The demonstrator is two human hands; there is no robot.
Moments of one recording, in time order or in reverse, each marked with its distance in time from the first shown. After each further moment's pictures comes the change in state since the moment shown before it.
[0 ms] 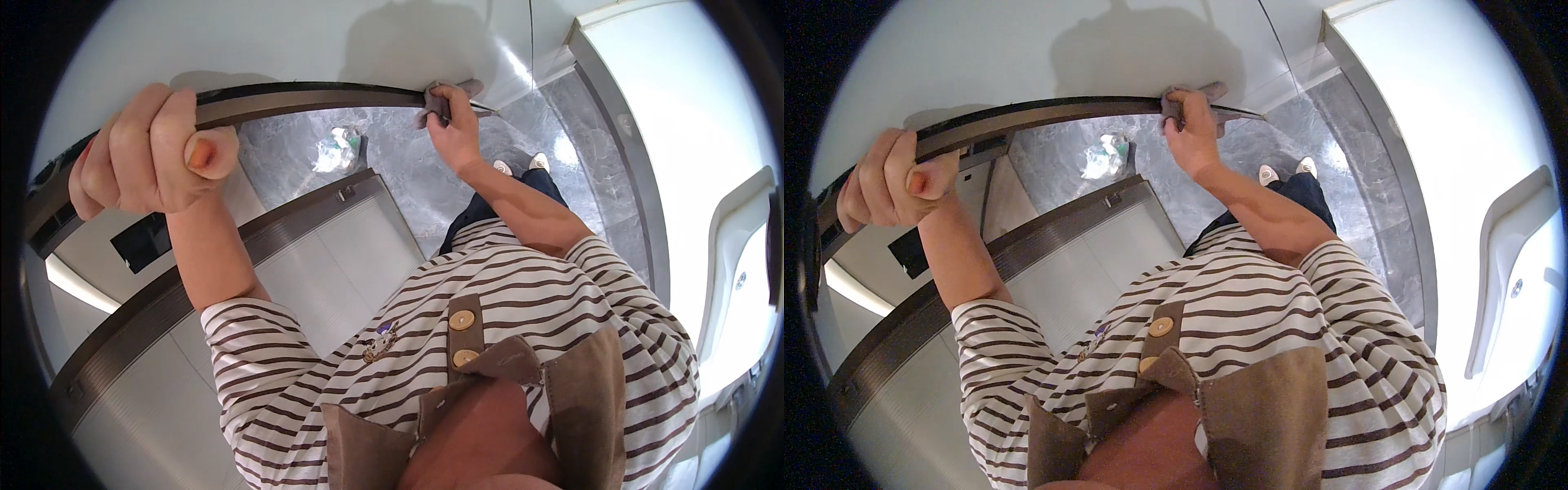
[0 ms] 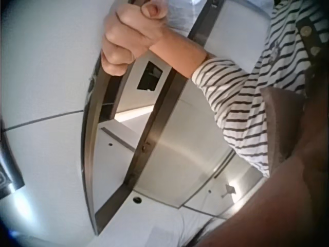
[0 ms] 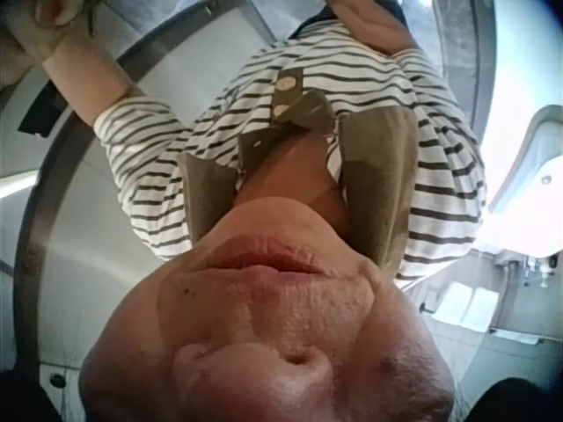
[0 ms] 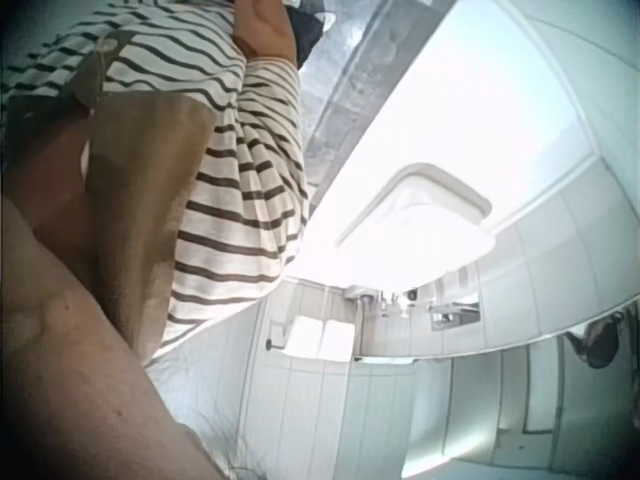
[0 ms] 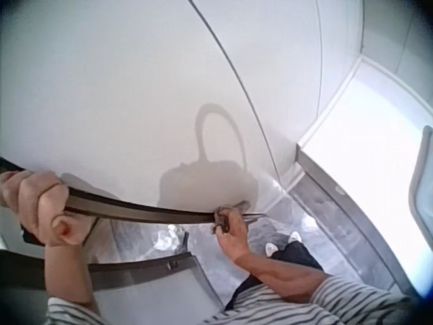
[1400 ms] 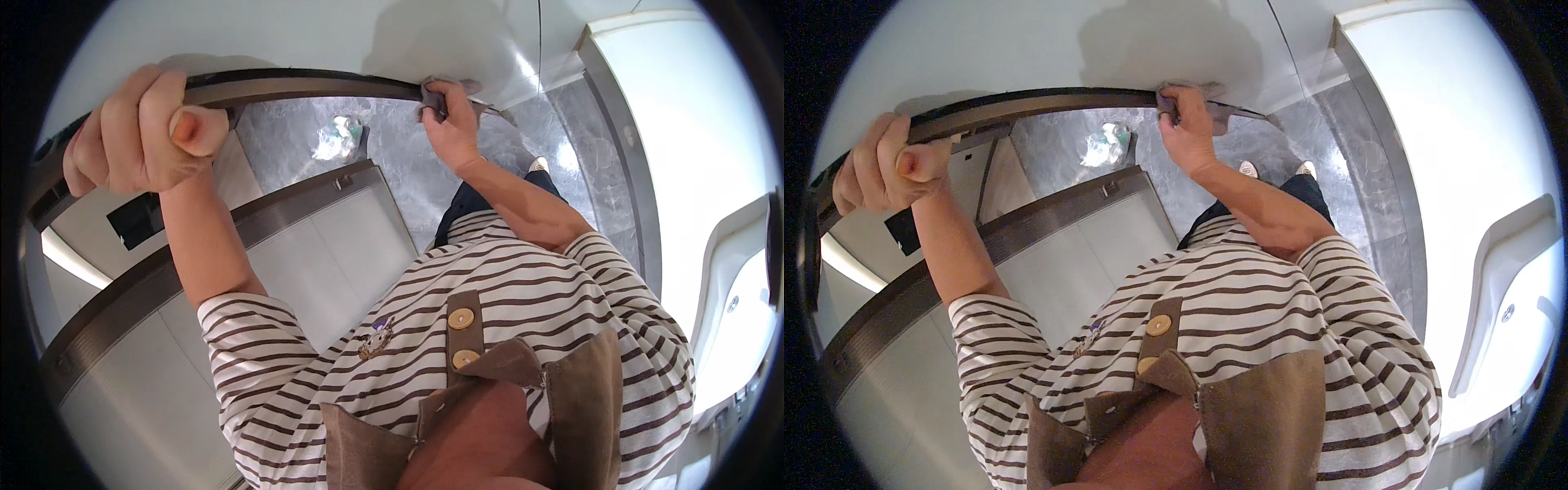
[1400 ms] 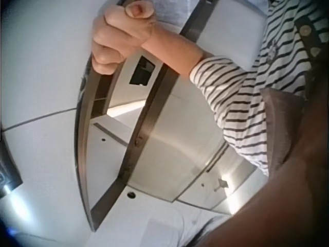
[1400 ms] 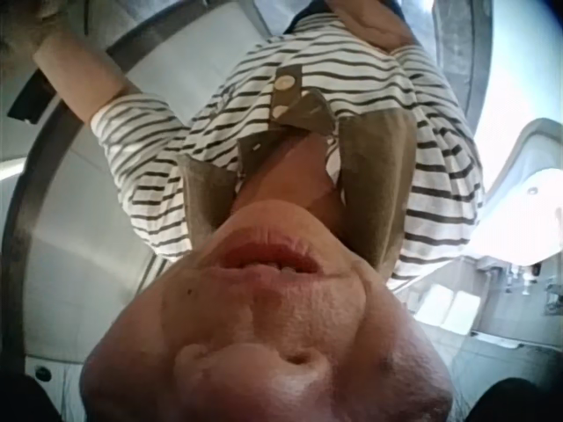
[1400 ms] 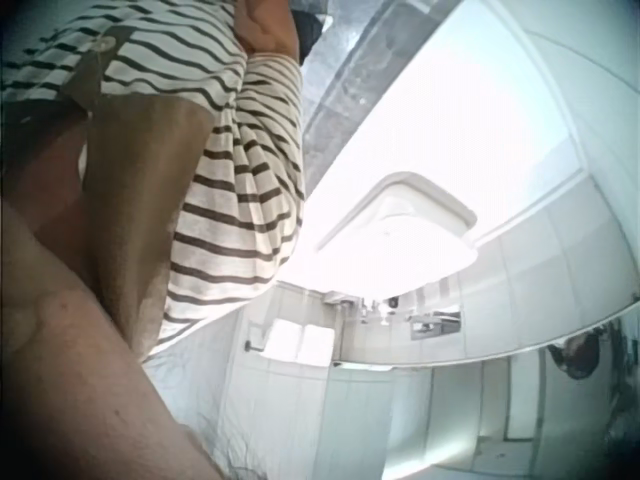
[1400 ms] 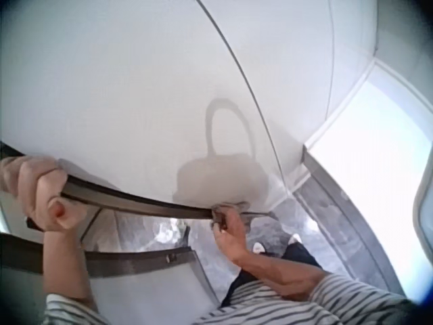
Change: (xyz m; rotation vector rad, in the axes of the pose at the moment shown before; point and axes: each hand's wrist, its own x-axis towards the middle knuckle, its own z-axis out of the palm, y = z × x) left_hand 0.011 0.010 -0.035 0.033 0.036 0.006; right_hand -0.031 -0.012 -0.015 -0.024 -0.031 -0.079
